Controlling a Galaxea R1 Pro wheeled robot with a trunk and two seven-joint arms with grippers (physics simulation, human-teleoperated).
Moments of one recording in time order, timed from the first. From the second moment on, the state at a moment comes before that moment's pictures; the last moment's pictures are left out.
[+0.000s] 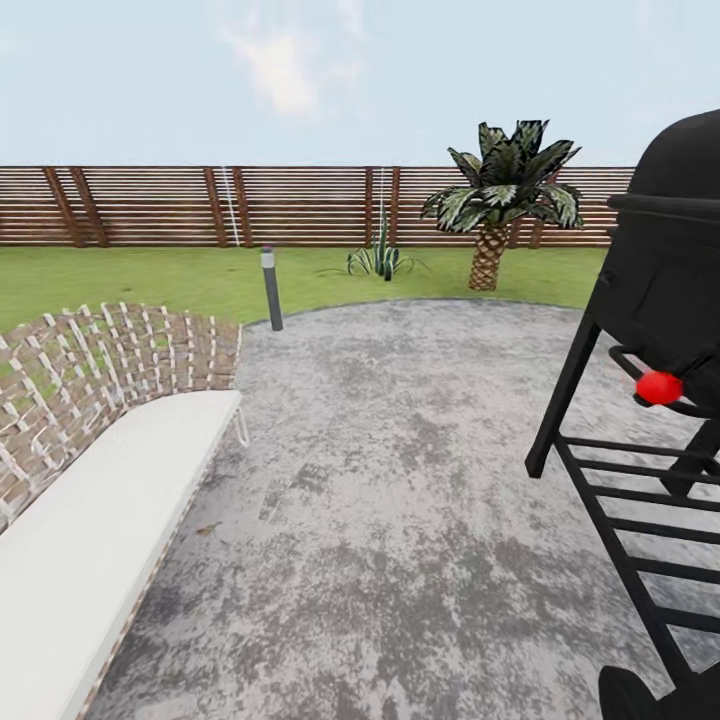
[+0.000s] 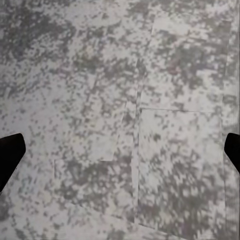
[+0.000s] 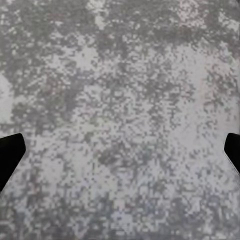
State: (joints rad) left arm -0.30 0.10 0.19 -0.25 0.01 -0.18 0.06; right arm -0.05 -0.05 0.00 -0.56 0.01 -0.22 -0.06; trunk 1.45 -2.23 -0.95
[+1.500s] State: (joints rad) left arm -0.30 0.10 0.19 -0.25 0.01 -0.18 0.06; right arm -0.05 -0.06 0.00 -0.56 0.01 -0.22 -0.06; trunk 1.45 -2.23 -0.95
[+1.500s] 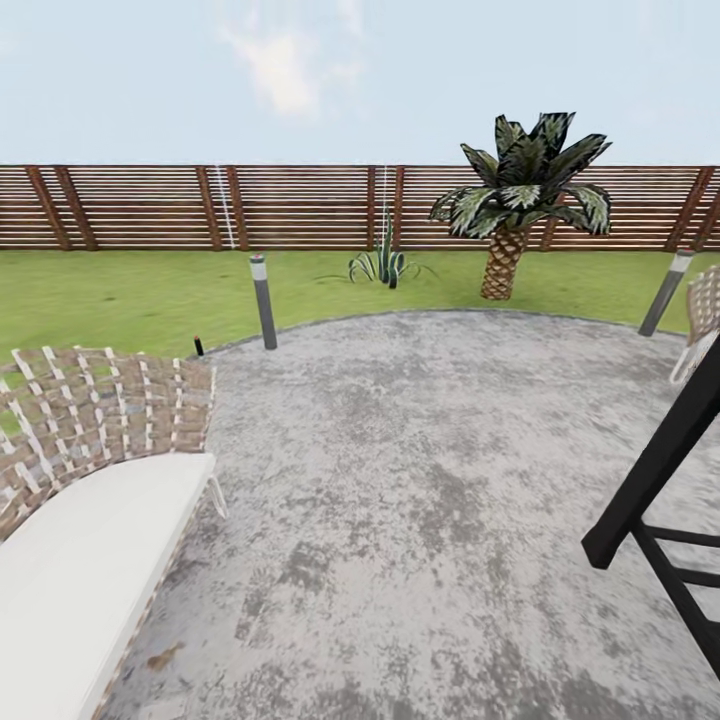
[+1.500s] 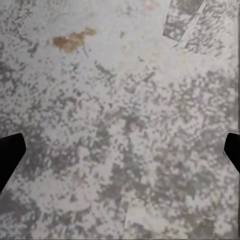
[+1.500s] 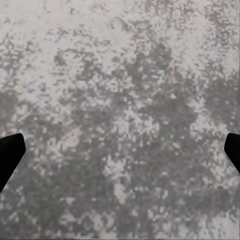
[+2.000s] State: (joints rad) left arm -0.30 0.10 0.19 -0.25 0.01 -0.18 0.06; right arm -0.05 -0.06 0.00 -0.56 0.01 -0.22 -0.06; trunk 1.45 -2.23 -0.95
